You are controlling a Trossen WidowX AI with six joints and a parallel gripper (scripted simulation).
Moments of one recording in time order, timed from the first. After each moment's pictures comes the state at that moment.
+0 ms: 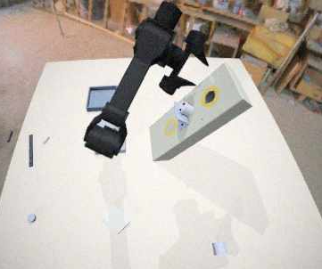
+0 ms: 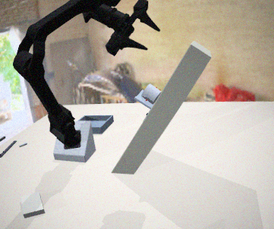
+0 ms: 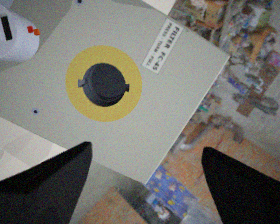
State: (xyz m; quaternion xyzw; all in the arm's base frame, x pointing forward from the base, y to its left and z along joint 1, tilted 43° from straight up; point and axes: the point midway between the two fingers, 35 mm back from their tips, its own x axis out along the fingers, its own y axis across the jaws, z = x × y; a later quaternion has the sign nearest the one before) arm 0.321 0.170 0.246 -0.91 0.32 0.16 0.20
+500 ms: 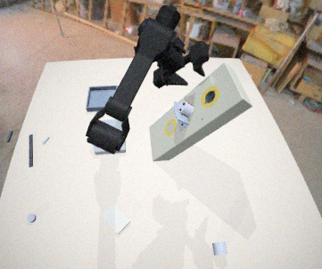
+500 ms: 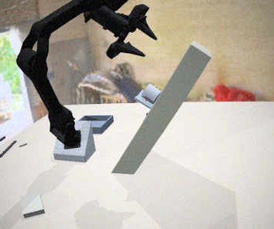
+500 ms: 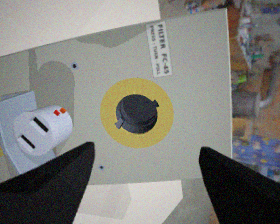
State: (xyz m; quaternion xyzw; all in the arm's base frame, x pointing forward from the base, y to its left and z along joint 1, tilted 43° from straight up) arm 0.310 0.163 0.228 -0.78 0.40 0.06 0.48
